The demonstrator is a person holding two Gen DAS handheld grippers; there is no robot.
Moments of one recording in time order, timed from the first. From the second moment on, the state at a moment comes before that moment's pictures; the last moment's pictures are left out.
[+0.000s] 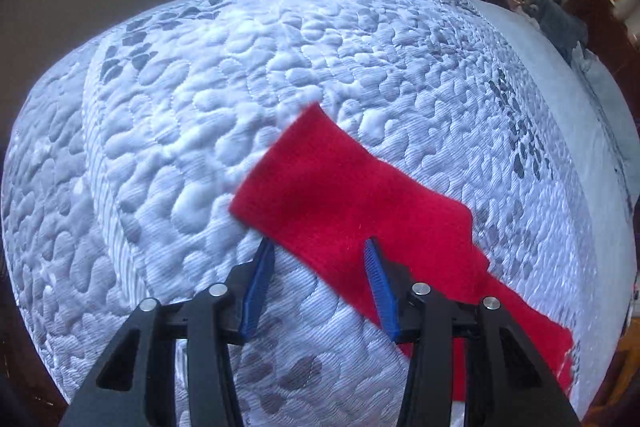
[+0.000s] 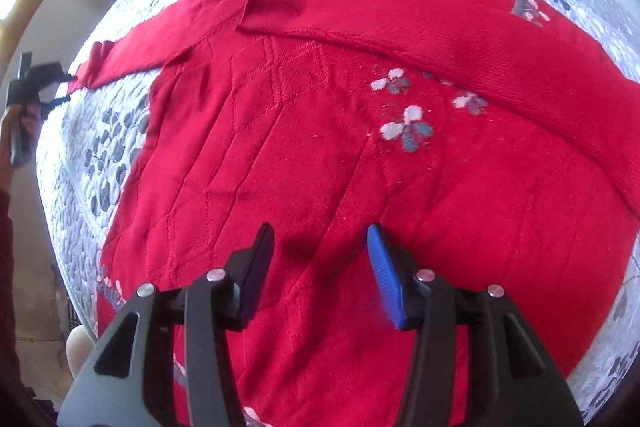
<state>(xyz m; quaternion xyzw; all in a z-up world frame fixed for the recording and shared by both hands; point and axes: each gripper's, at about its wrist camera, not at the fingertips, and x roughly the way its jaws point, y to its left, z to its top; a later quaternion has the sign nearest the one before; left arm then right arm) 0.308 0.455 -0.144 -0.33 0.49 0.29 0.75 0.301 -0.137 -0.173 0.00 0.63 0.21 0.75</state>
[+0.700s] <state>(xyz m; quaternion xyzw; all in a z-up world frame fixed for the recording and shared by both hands) 0.347 0.320 -0.057 -0.15 0.37 0.26 0.88 0.278 -0.165 -0.171 0.01 0.61 0.22 0.76</state>
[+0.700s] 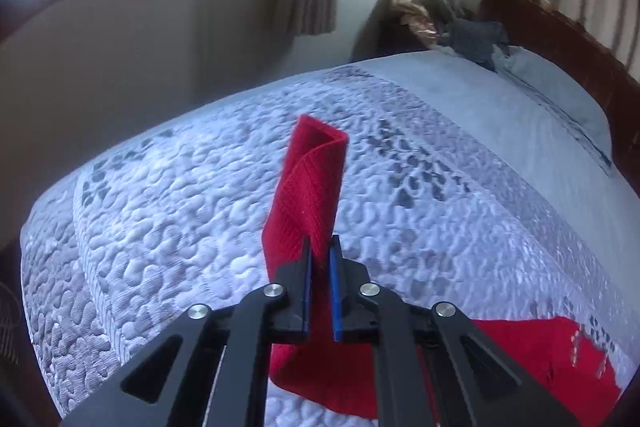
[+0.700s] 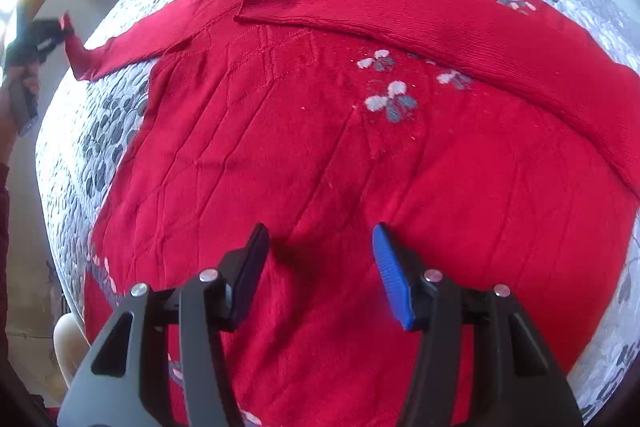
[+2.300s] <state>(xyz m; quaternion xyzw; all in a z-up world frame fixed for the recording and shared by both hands) 0.359 0.216 -0.151 -0.16 0.53 0.13 0.82 0.433 -0.041 -0.180 0.11 0.65 0.25 0.71</state>
